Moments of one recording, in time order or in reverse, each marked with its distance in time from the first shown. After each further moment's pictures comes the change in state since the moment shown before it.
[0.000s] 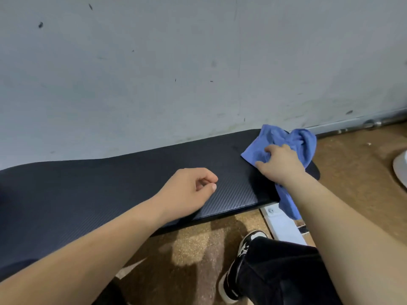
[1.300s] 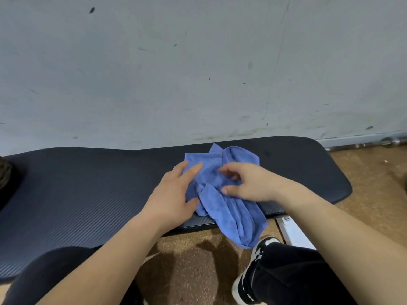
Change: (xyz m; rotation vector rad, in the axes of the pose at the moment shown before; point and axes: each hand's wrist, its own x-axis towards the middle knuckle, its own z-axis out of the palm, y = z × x) left_hand -0.041 -0.101 -0.045 0.230 0.144 -0.037; right_hand -0.052 -0.136 0.032 0.068 -0.445 -0.482
